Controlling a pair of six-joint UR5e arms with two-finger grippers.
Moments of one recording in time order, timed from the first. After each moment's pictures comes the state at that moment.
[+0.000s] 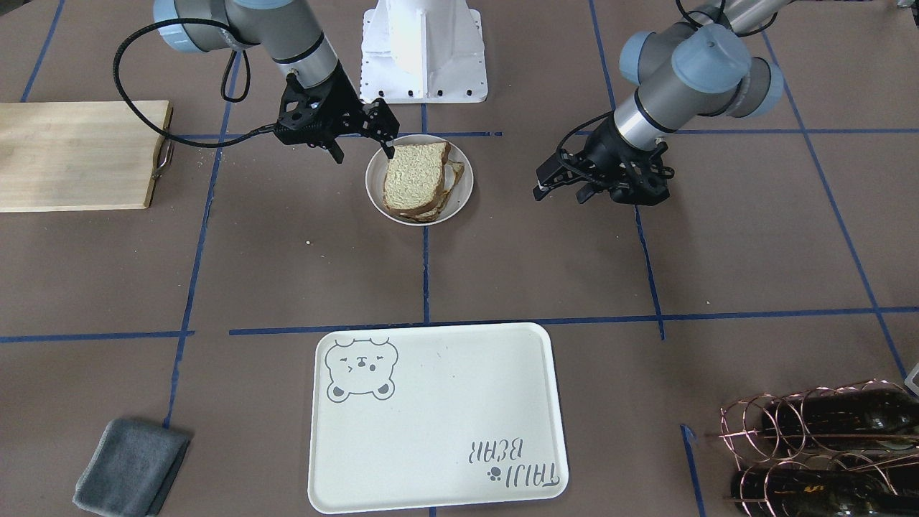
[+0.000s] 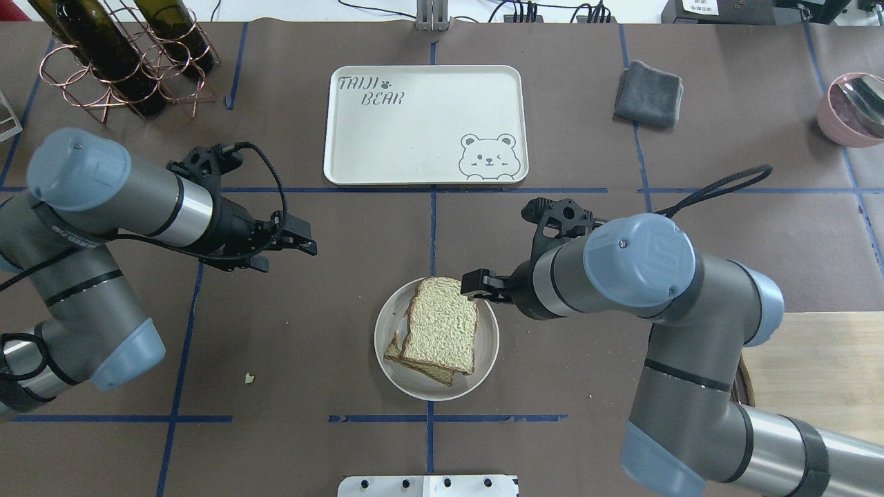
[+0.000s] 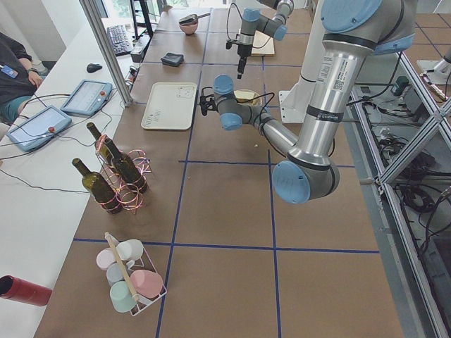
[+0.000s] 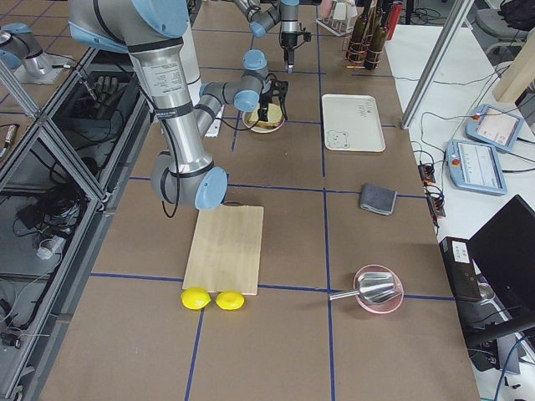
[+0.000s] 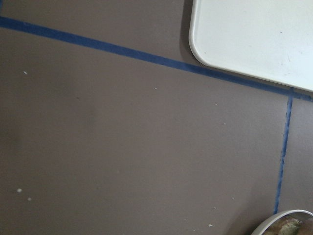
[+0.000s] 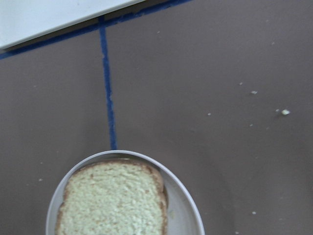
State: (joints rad) left arm -0.66 -1.89 -1.79 -2.19 -2.13 -1.48; right arm 0.46 -1.15 1.98 -1.40 1.84 1.47
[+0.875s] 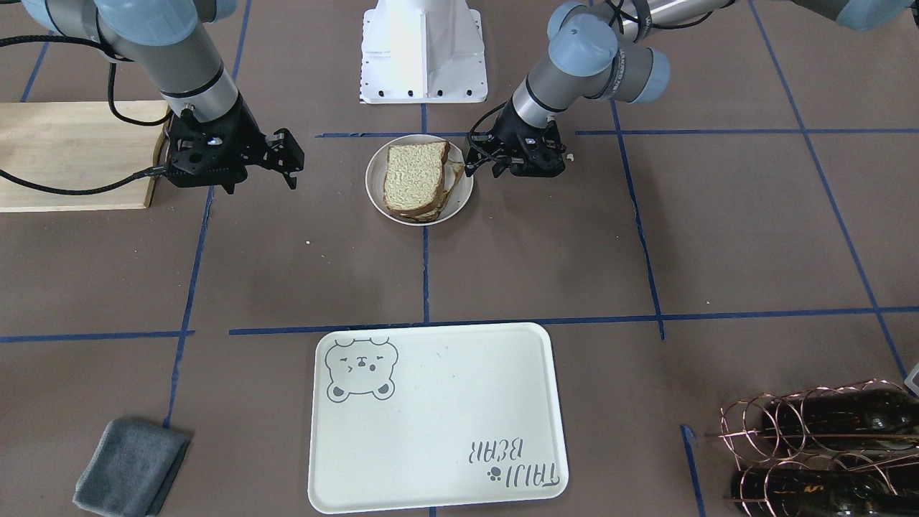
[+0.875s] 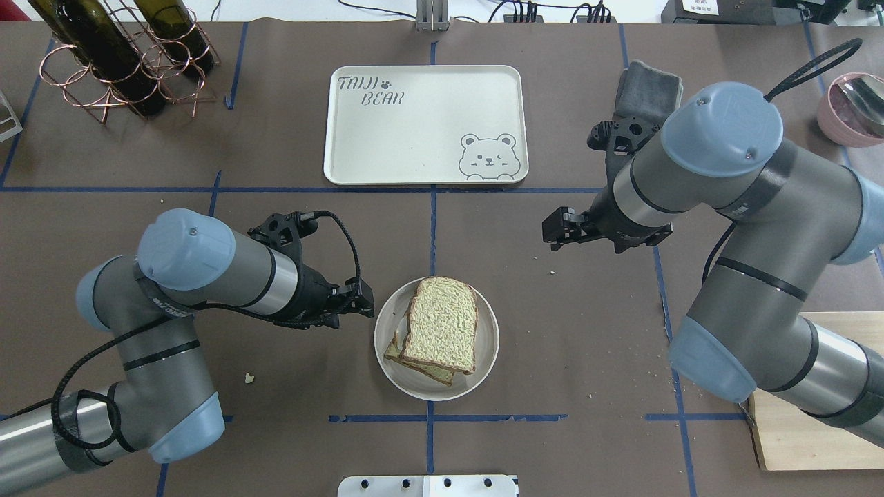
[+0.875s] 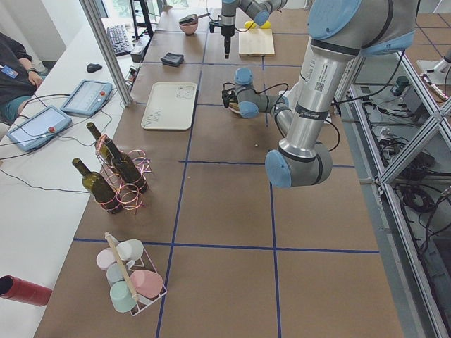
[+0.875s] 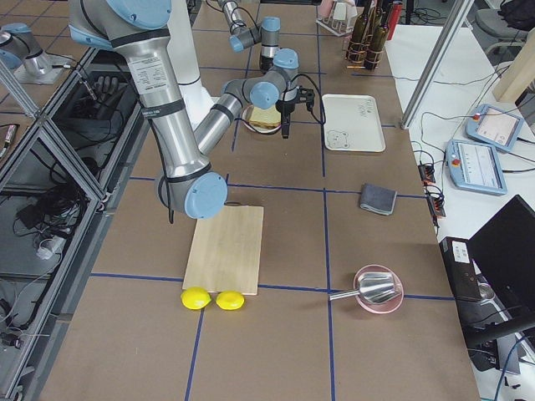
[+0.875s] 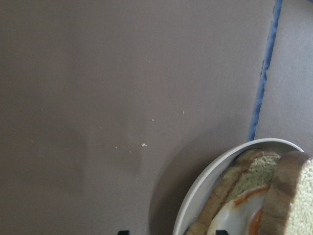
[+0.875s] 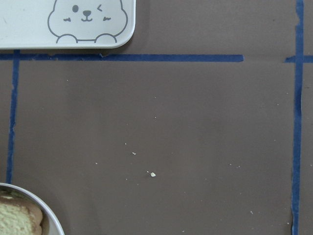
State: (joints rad) left arm -0.44 -2.01 -1.74 -2.08 -1.98 -1.57; right arm 0.71 -1.21 2.02 -1.66 2.04 1.03
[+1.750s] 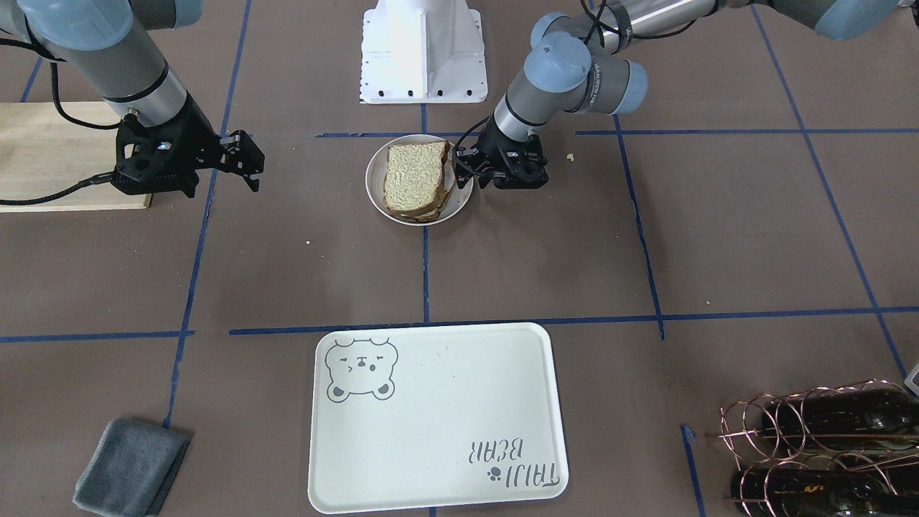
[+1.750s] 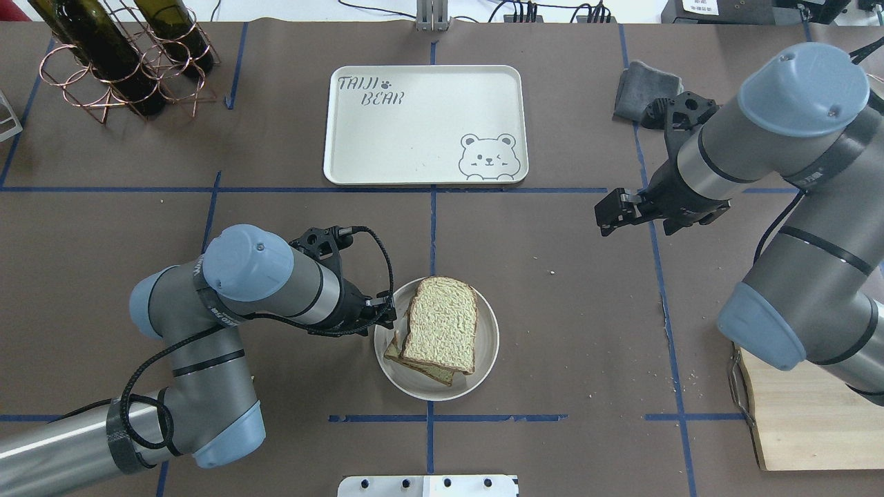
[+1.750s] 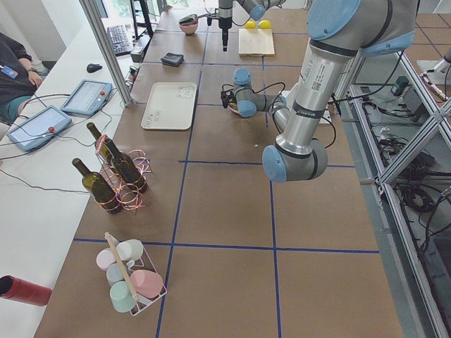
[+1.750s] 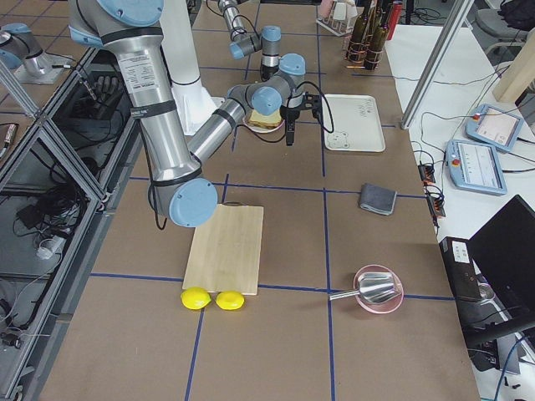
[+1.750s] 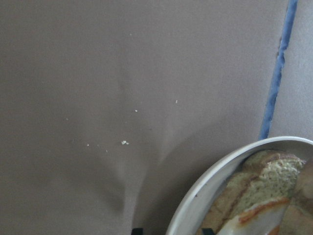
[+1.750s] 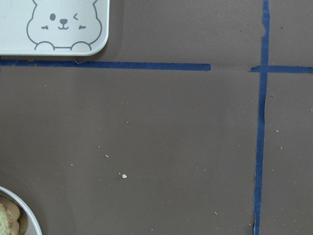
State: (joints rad) left arm -0.43 -2.07 -1.67 -2.07 -1.96 -1.57; right arm 0.79 -1.26 2.04 -1.66 2.11 0.96
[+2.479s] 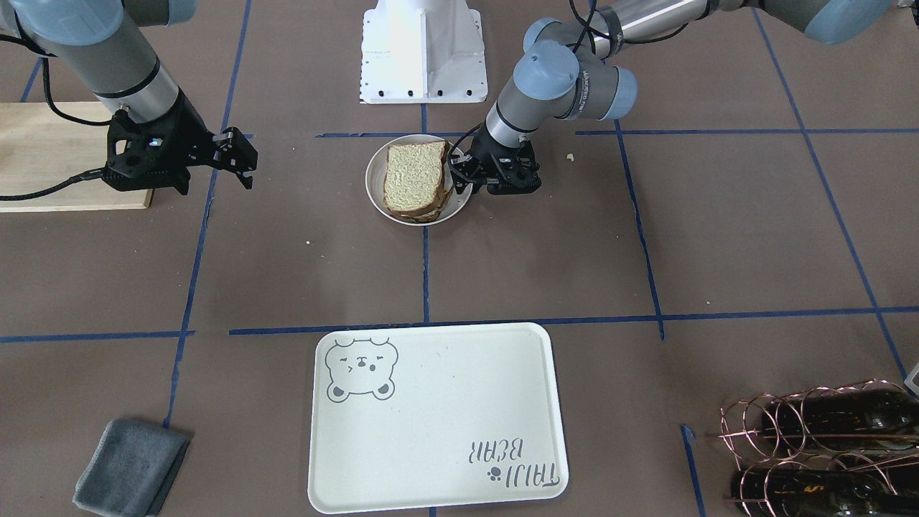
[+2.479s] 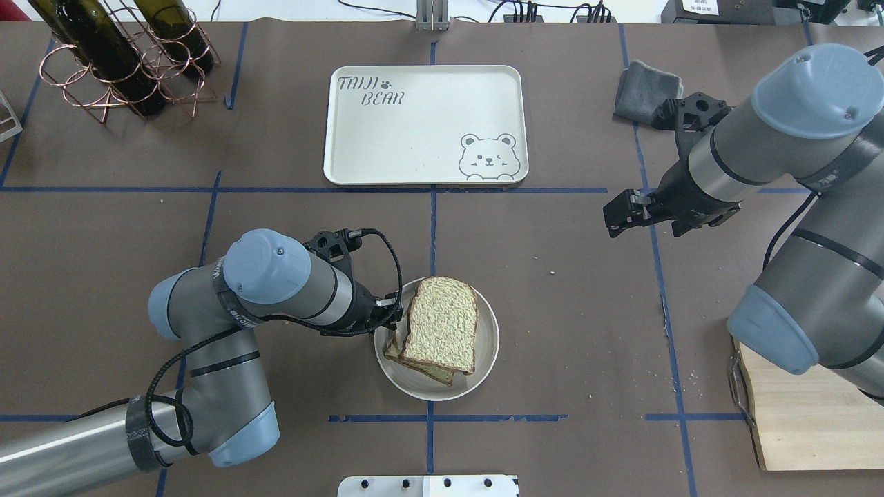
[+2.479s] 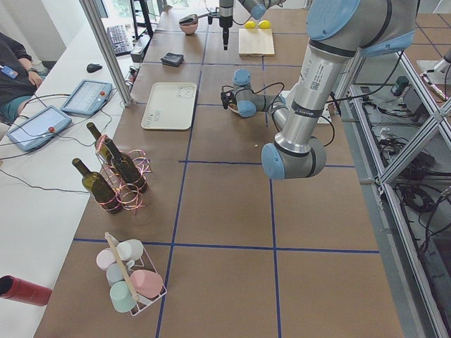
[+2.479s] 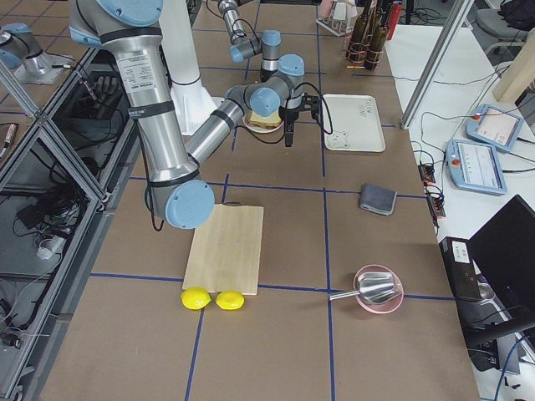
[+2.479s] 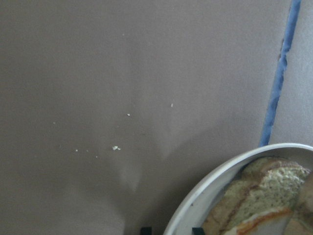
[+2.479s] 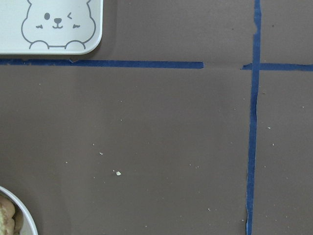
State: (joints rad) left arm -0.42 -2.09 -1.63 -2.07 -1.94 -1.59; right arm 0.80 -1.28 2.06 -1.66 2.11 0.96
